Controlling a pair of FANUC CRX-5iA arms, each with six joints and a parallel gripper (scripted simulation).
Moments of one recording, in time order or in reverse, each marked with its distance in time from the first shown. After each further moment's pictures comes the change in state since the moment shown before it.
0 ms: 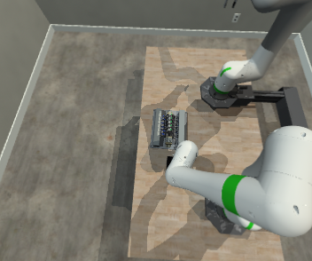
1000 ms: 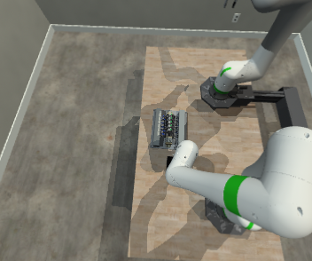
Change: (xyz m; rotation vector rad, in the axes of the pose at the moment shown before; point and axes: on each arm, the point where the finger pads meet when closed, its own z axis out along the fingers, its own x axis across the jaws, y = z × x) left arm 0.000 0.000 -0.005 0.000 0.000 0.000; right arm 0.000 0.000 0.000 0.000 0.000 0.000
